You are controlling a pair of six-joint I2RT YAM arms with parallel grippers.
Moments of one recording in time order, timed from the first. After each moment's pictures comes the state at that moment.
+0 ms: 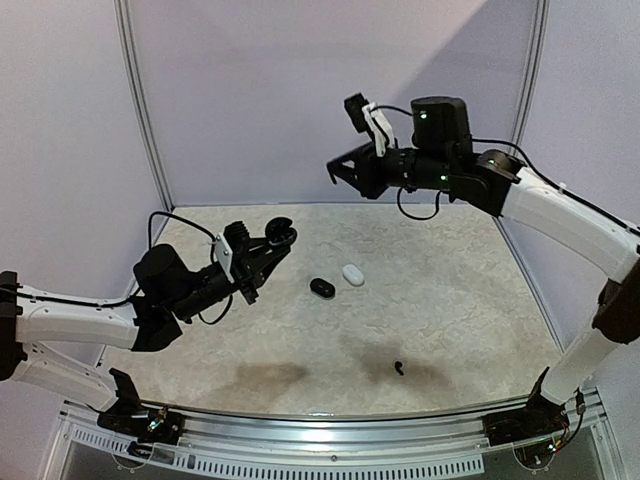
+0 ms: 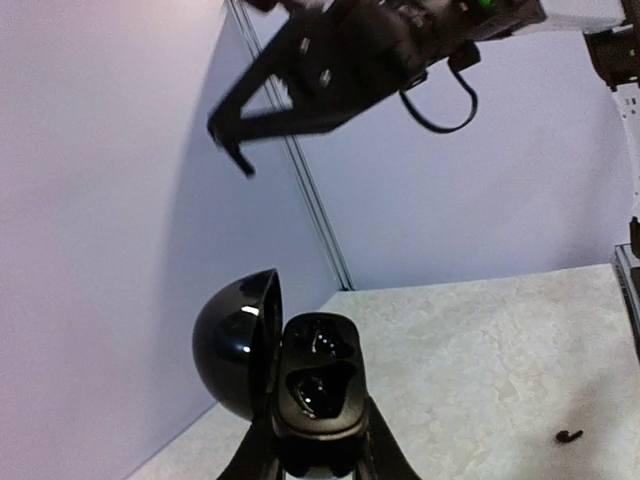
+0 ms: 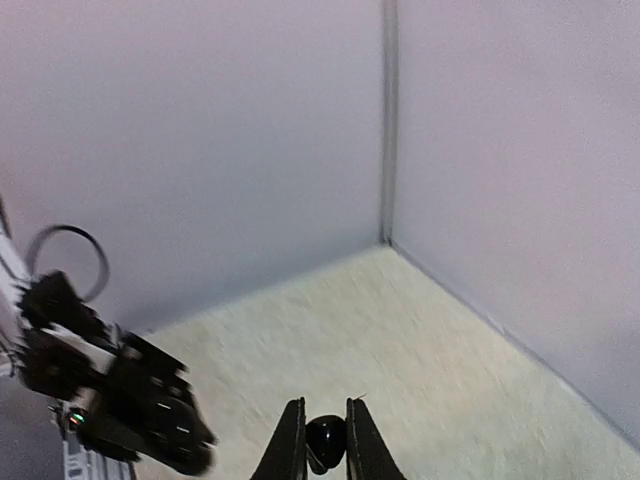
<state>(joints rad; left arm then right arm) -0.89 1.21 0.49 0.92 0.09 0.32 0.82 1.62 1.66 -0.28 -0.18 0.05</state>
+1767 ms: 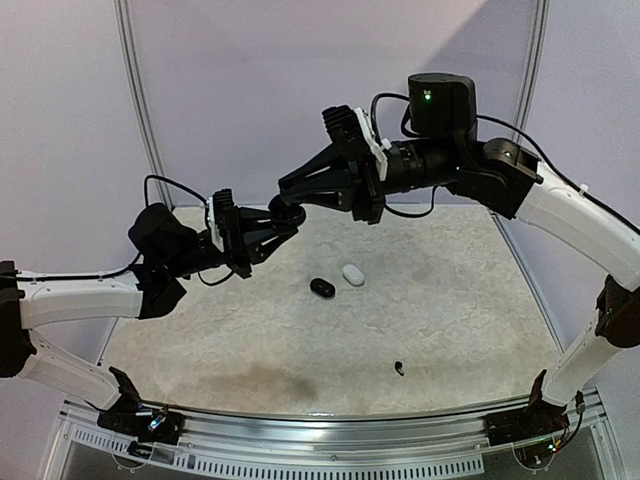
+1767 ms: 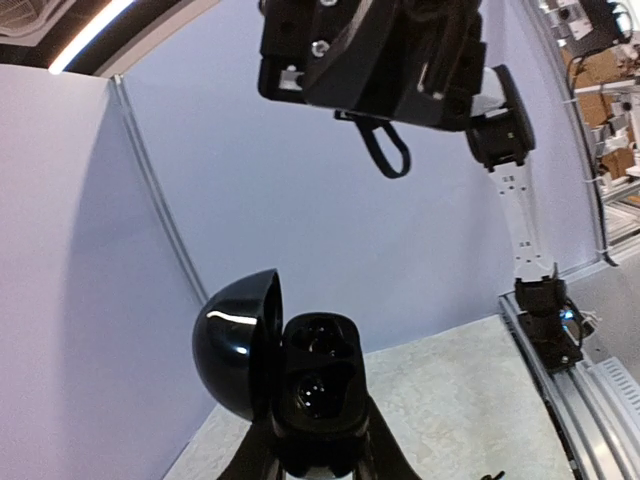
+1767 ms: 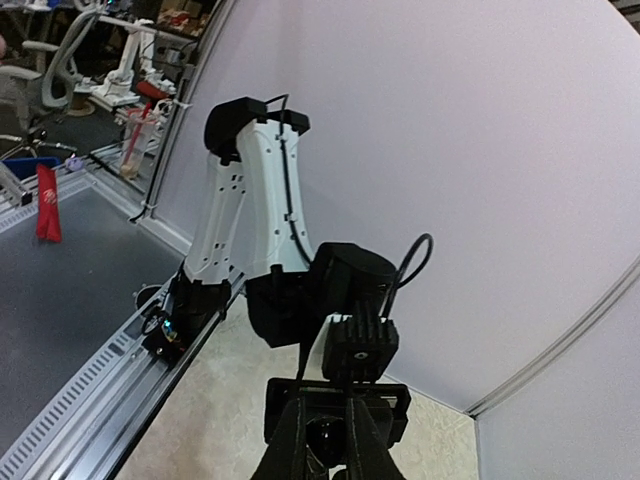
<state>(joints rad) -0.75 1.28 0.69 0.93 0.60 0.20 1.01 1.61 1.80 -0.32 -0.72 -0.58</state>
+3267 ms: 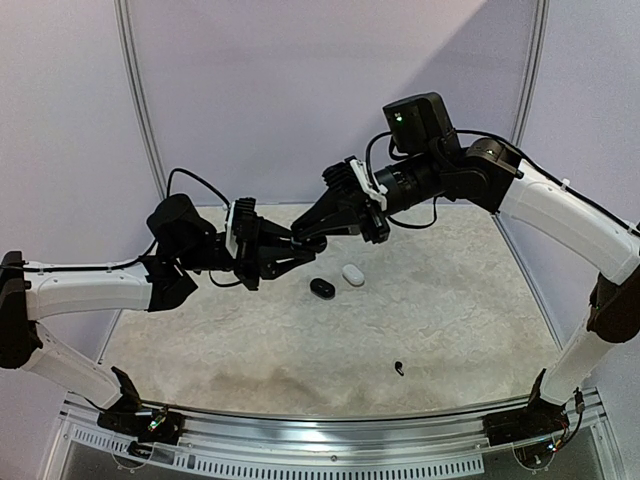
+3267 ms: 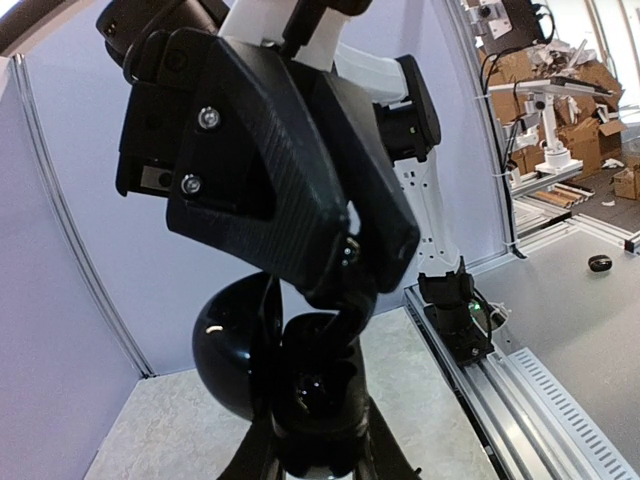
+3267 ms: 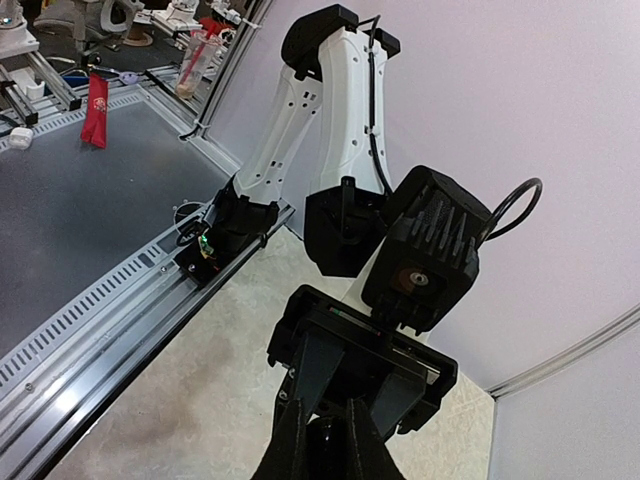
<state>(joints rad) -0.80 1.35 0.79 0.79 0.83 0.15 0.95 1.66 1.82 -0.60 -0.82 -0.92</state>
